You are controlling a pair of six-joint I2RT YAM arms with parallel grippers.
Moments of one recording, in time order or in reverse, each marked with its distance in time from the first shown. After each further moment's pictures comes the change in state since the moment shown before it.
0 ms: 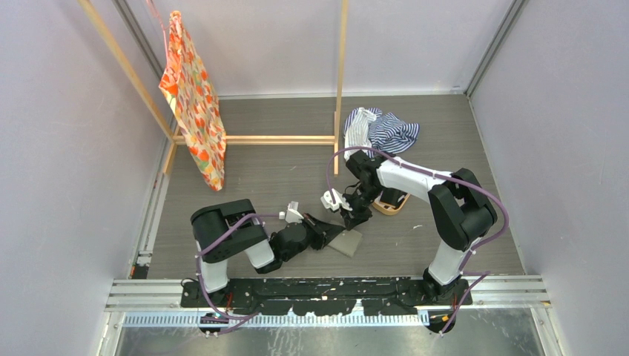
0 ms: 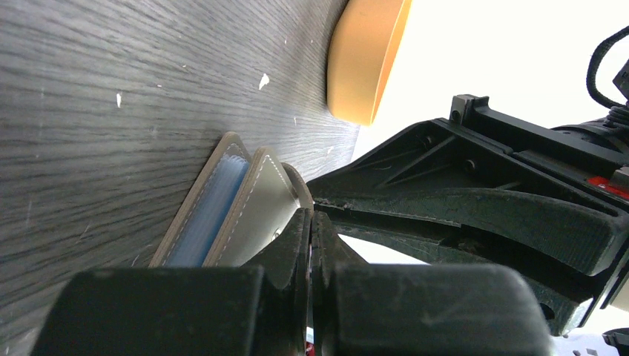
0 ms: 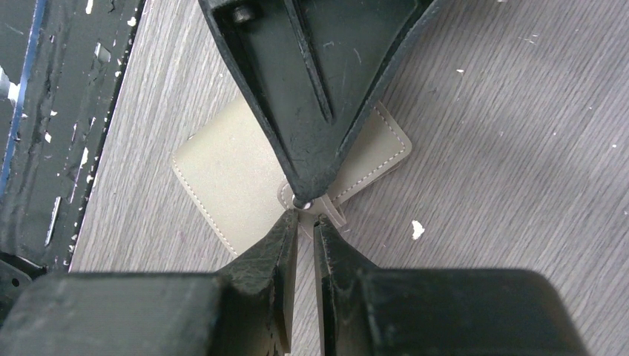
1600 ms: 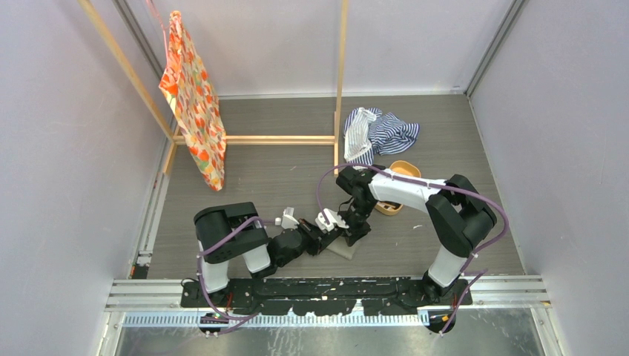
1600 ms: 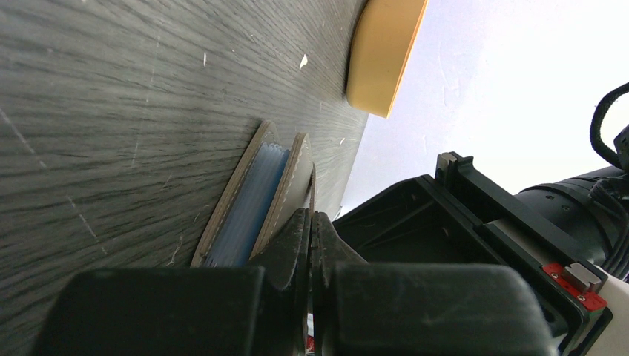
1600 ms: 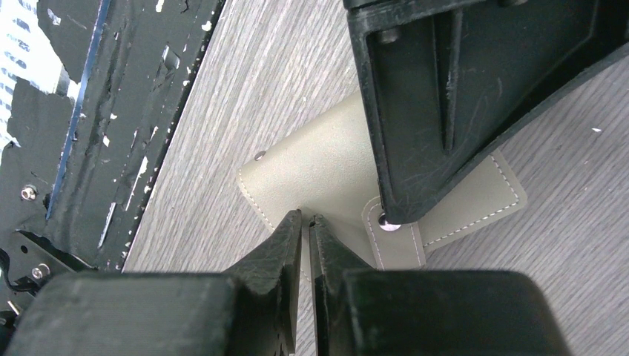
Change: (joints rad) left arm -0.028 0.034 -0.065 0.077 -0.018 -0.047; right arm 0.130 -0.029 -0.071 -0.012 0.070 0.051
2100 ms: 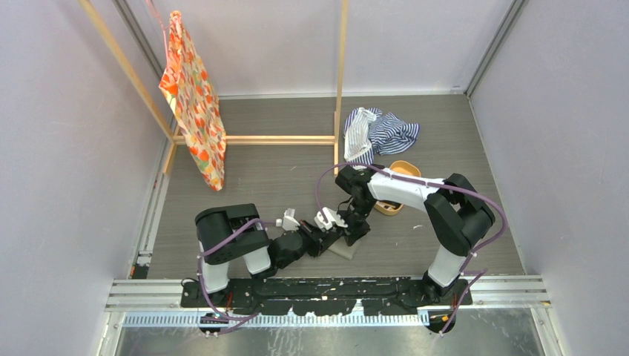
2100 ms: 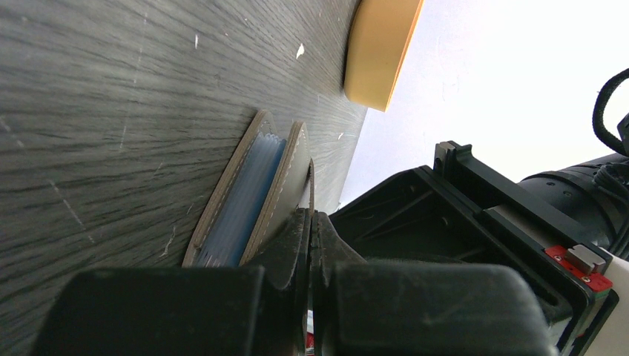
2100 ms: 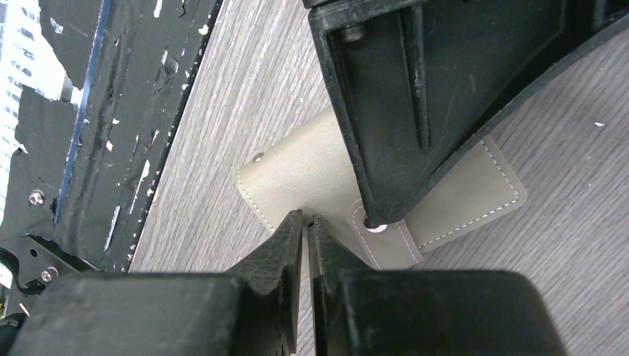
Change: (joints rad) left arm -0.020 0.003 0.000 0.011 -0.013 -0.004; right arm 0.007 0.012 0.011 -0.003 0.000 0.028
